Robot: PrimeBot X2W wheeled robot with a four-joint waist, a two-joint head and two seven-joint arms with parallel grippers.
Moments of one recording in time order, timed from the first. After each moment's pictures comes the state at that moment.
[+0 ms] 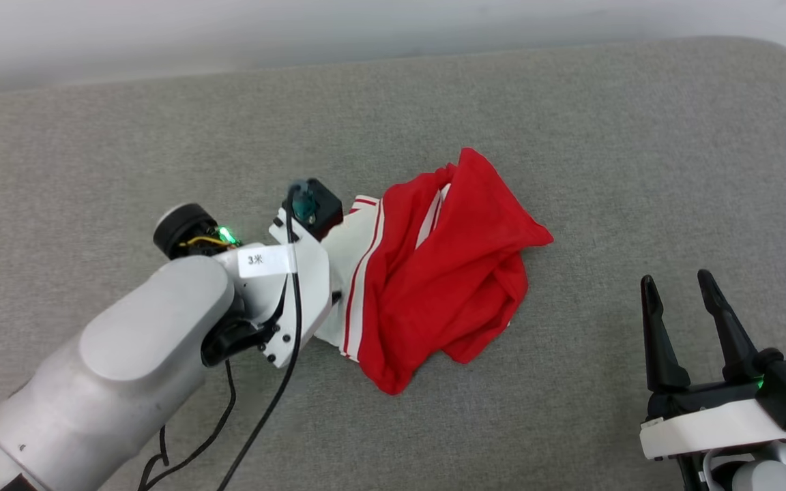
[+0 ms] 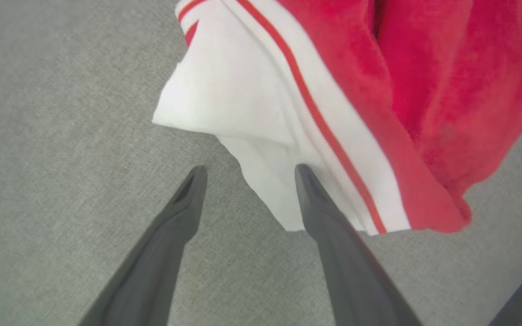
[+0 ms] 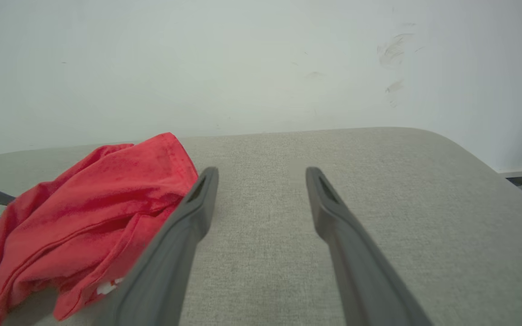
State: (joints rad) left arm -0.91 0.53 -1.03 0.35 -0.79 -0.13 0.63; right arm -0.04 -0.05 -0.03 0.02 0.14 0.13 -0.26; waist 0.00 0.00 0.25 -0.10
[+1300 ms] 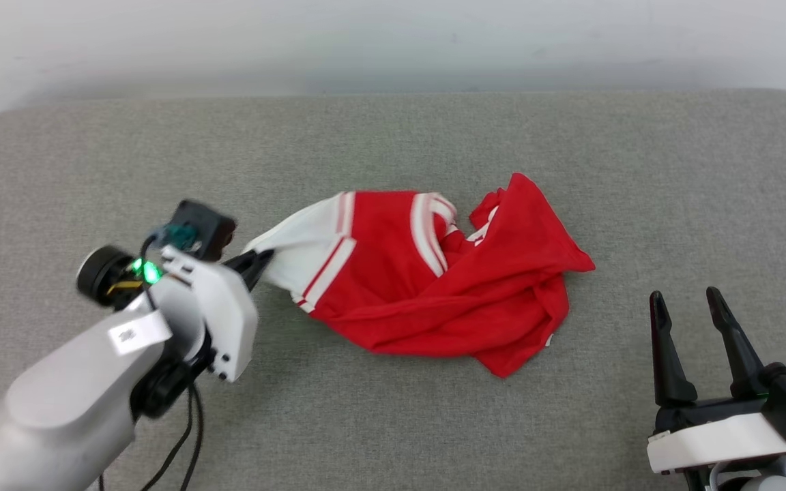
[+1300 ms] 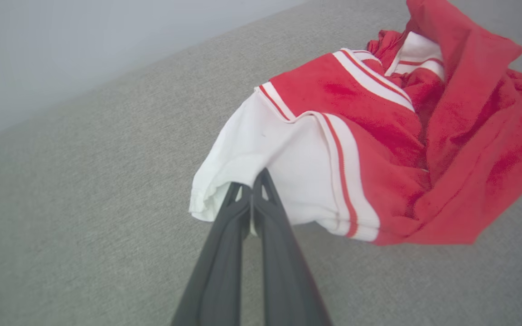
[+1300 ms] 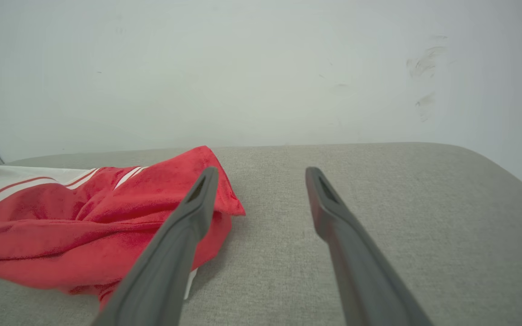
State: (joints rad) left arm -0.81 0.69 -1.08 0.31 -0.95 0.06 0.09; right arm -0.01 -0.05 -0.05 0.03 0.14 0.13 -0.26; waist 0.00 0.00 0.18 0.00
